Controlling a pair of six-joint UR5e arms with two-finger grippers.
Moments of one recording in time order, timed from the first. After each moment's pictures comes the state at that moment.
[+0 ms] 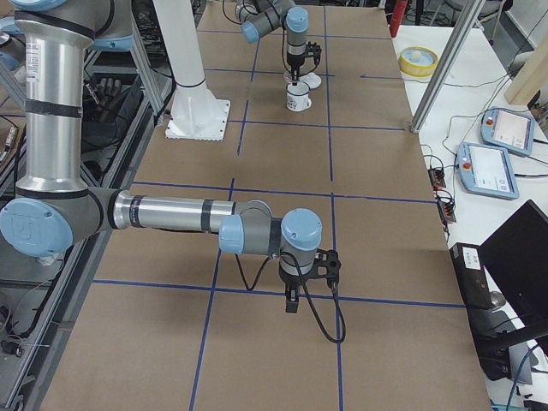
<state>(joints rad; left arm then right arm) -0.55 -2.44 -1.71 -1.12 -1.86 -1.12 1.57 -1.68 1.66 -1.57 2.29 0.01</state>
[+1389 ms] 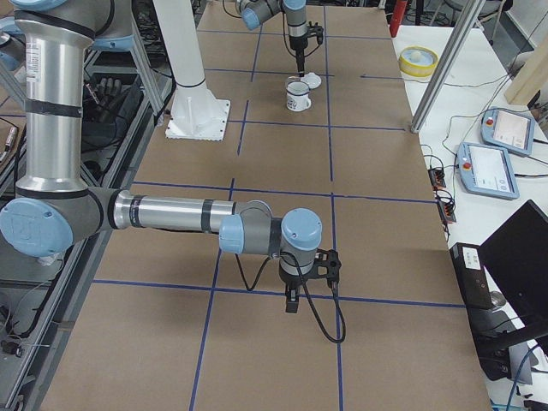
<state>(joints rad) -0.65 -2.32 -1.89 -1.26 -1.82 -1.18 1.57 -1.68 1.66 -1.57 2.29 0.01</state>
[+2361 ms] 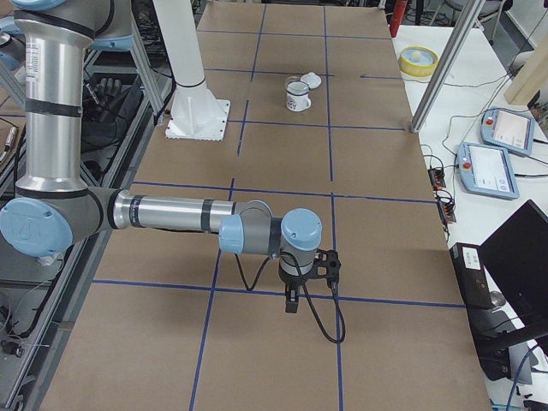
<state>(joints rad) -1.36 -1.87 -1.93 -1.36 -2.18 -0.36 1.57 -1.68 1.66 -1.57 2.29 0.01</state>
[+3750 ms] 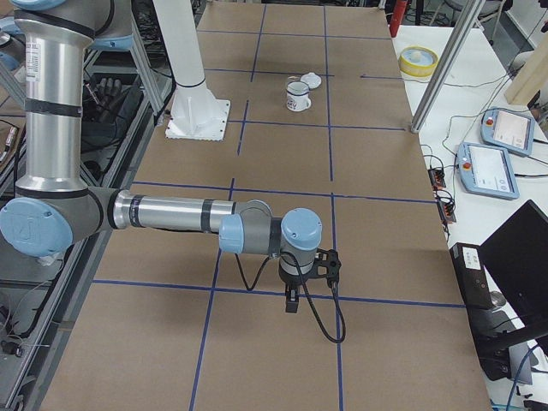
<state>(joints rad) -1.59 -1.56 -1.59 -1.62 -2.30 0.04 1.57 -1.68 1.66 -1.57 2.29 0.01</state>
